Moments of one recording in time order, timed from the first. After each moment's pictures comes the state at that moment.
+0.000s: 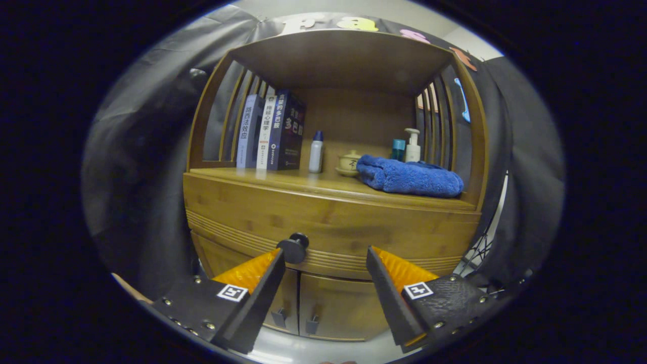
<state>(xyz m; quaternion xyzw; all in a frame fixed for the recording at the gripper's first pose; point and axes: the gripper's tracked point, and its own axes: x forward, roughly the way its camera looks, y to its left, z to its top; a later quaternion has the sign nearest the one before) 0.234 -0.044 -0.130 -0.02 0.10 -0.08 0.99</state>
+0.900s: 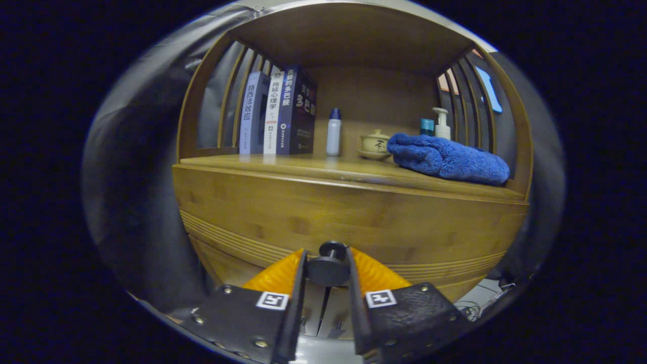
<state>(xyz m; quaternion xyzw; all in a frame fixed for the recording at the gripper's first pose) 0.295 -0.011 -0.160 0.00 0.14 -0.08 0.99</state>
